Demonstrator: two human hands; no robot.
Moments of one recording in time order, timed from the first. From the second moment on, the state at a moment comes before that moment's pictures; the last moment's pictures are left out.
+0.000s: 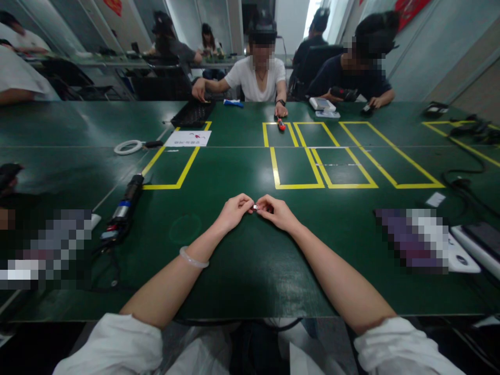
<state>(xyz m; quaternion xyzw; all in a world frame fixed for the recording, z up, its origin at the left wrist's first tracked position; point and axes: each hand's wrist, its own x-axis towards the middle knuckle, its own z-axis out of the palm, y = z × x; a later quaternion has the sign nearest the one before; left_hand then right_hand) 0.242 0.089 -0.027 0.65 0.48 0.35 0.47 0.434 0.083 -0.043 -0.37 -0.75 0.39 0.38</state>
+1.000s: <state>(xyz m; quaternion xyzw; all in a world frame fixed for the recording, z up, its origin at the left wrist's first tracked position) 0.241 0.083 -0.028 0.67 0.46 0.35 0.46 0.435 0.084 -0.044 -0.39 -0.72 0.41 0.40</state>
